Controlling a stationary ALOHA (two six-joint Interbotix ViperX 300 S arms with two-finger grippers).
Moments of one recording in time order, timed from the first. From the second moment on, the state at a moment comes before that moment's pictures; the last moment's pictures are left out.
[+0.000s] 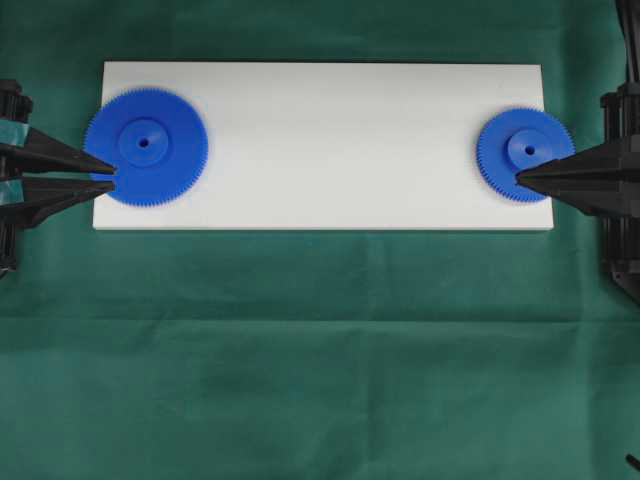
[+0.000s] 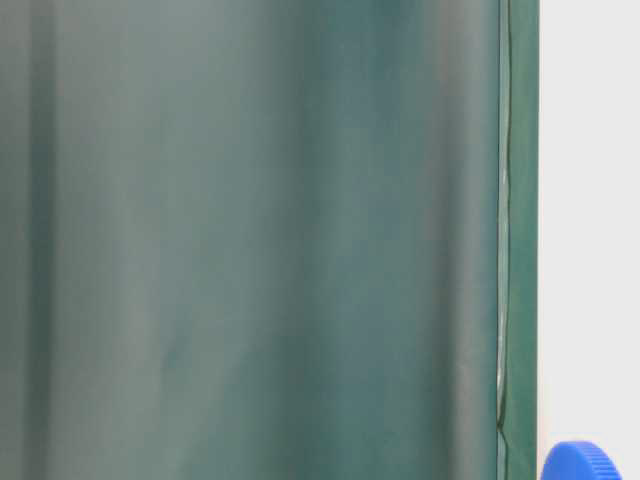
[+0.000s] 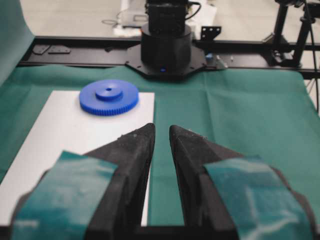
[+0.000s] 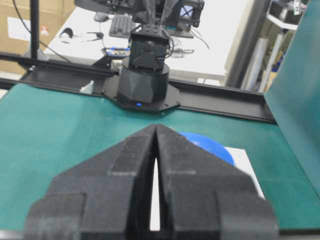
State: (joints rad) left arm 0.00 -0.96 1.18 0.00 -0.29 0.00; right arm 0.00 -0.97 1.19 0.00 -0.29 0.00
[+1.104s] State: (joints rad) left arm 0.12 -0.81 1.13 -0.02 -0.26 0.06; right arm -0.43 -0.95 1.10 -0.01 0.25 0.08
